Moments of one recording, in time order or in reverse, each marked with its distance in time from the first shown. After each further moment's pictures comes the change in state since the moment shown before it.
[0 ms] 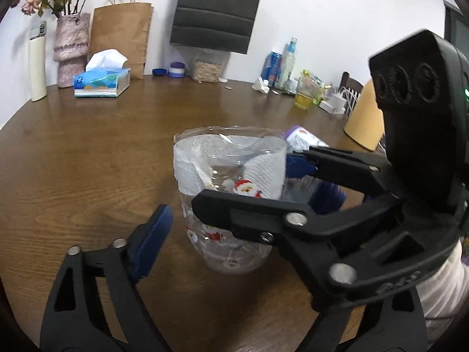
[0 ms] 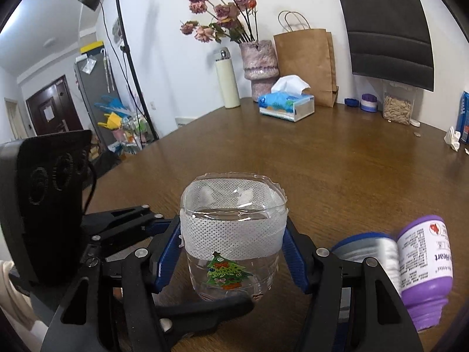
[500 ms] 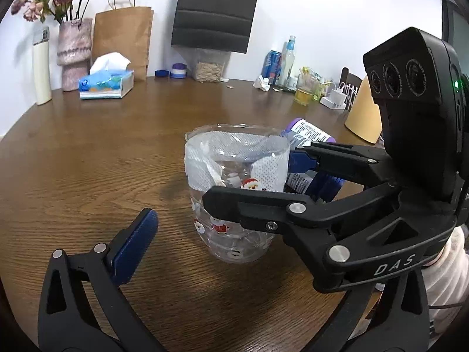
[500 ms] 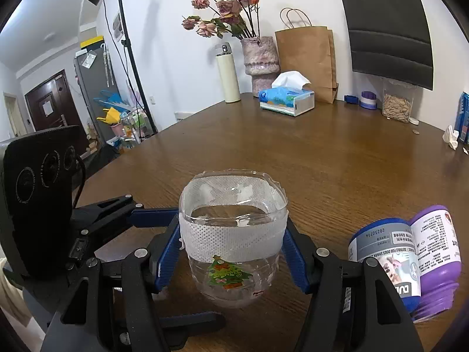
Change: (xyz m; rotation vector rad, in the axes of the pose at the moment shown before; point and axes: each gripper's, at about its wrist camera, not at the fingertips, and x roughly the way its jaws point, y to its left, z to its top) left arm -0.012 -0.003 -0.008 0.022 -0.012 0.025; right arm -0.006 0.003 -0.006 0.001 0.003 0.012
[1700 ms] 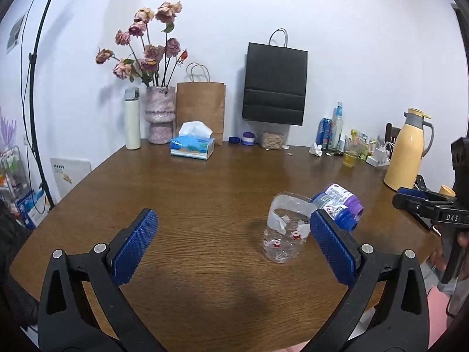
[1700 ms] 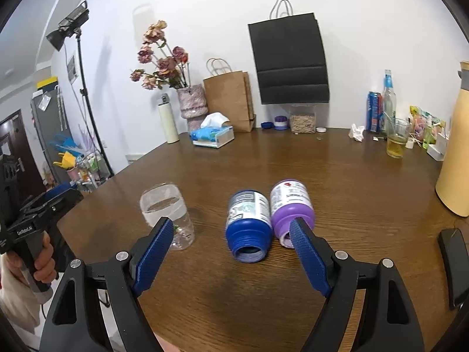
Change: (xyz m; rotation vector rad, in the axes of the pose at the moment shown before) left arm -0.138 -0.010 -0.016 -0.051 -0.325 0.336; right arm -0.168 -0.015 -0.046 0.142 -0.184 -0.272
